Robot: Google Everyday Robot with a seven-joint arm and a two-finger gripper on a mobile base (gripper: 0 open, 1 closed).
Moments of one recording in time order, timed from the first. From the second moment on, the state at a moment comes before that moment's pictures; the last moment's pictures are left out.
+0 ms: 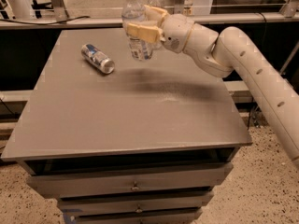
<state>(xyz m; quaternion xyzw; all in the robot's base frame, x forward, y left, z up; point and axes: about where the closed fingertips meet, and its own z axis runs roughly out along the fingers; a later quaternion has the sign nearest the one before) 0.676 0.022 1.006 -0.39 0.47 0.39 0.69</state>
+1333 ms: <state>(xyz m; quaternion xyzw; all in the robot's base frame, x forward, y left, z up) 0.689 0.004 0.946 -0.35 0.50 0.42 0.67</state>
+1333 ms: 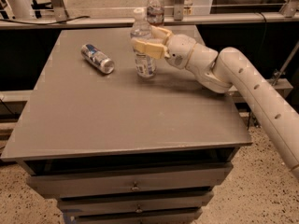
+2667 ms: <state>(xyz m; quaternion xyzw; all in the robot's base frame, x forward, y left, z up) 0.673 -0.023 0.935 -0.35 0.53 0.41 0.66</state>
